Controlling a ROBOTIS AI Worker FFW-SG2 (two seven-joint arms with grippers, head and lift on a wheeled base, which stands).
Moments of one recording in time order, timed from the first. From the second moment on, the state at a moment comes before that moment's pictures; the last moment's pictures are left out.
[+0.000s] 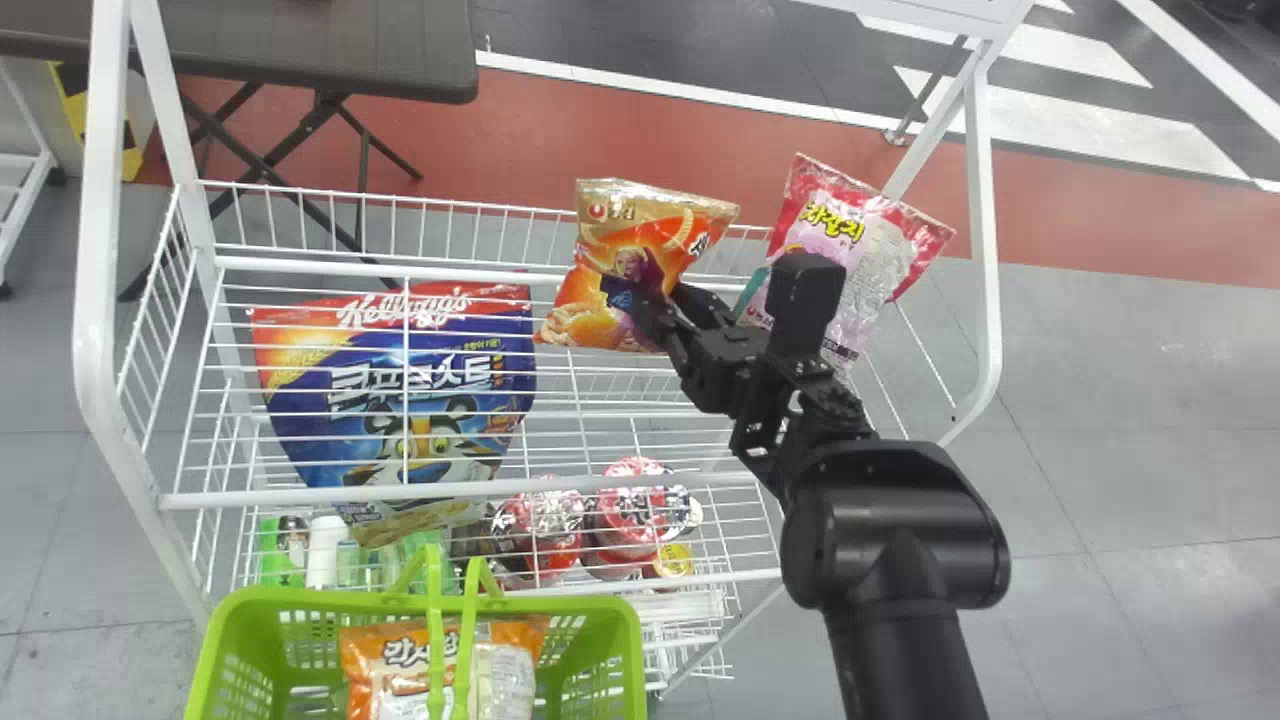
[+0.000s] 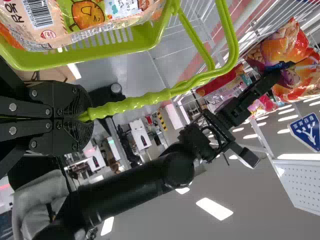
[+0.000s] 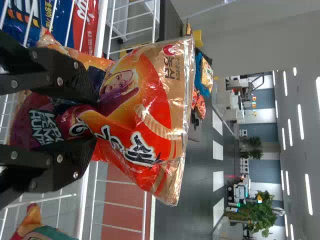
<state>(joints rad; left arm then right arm) 0.73 0.13 -0.04 -2.05 0.55 0.79 -0.98 0.06 -0.08 -0.13 -1.73 -0.04 0.42 0.35</state>
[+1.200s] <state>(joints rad) 0.74 0.12 -0.05 -2.07 0.54 0.78 -0.97 0.70 -0.01 -0.50 -2.51 -0.53 1.45 0.53</state>
